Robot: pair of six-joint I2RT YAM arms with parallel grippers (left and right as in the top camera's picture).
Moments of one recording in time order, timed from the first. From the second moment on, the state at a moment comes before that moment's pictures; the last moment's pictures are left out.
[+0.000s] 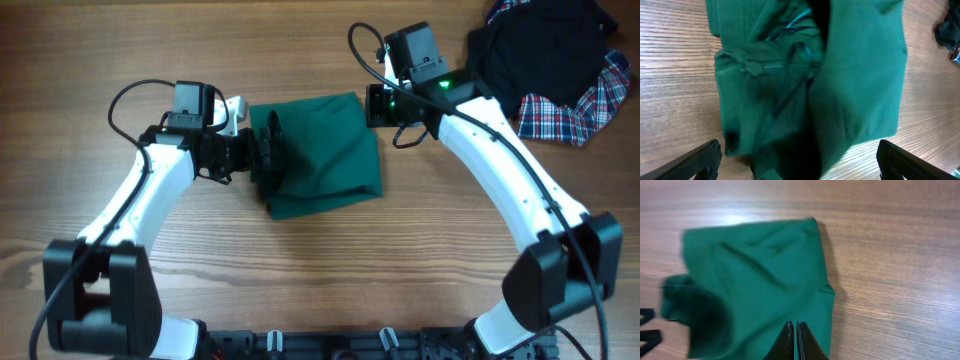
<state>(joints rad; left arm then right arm) -0.11 1.63 1.05 -0.61 0.48 -0.29 0.38 1.77 1.52 -0.83 -0.07 0.31</state>
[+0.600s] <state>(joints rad) 0.01 1.91 1.05 -0.45 0.80 -0.18 0.34 2.07 1.51 -0.68 0.01 0.46</state>
